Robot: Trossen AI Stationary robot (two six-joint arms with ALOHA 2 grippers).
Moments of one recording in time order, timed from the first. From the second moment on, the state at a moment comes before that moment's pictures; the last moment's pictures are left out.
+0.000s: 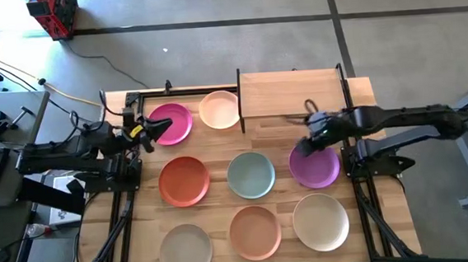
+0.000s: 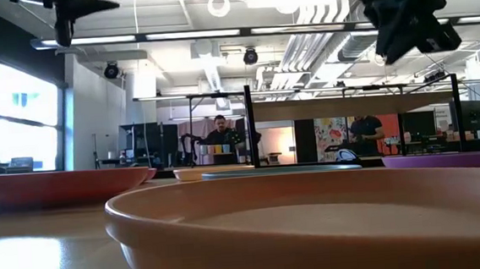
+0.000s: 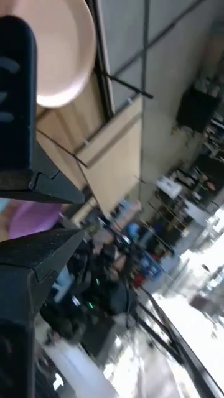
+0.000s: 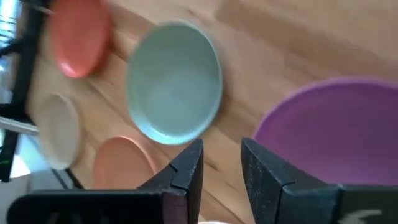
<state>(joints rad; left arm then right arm) -0.01 0.43 0.55 -0.16 -0.44 -0.63 -0.03 0.99 0.85 -0.83 -0.04 1.09</state>
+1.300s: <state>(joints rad) -0.01 0.48 0.55 -0.35 -0.46 -0.68 0.20 1.61 0.86 -0.75 0.08 1.21</state>
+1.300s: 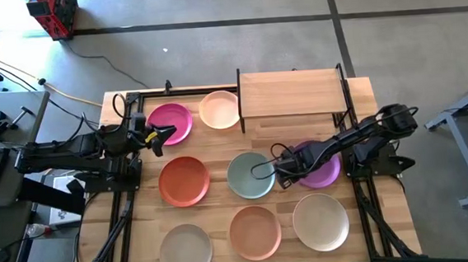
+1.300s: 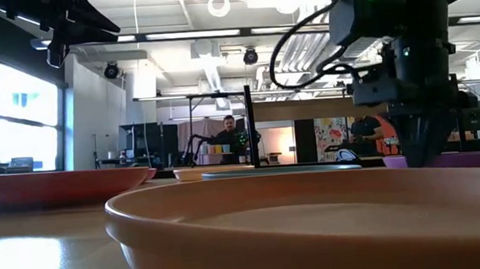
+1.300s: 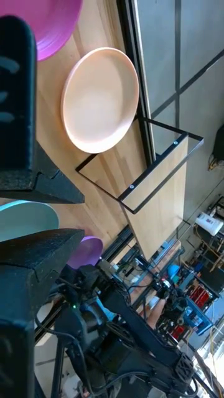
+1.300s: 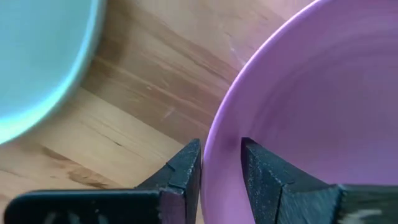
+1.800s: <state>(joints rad) -0.01 0.48 0.55 -0.35 -0.46 -0.68 0.20 1.58 0.88 -0.82 0.04 1.19</state>
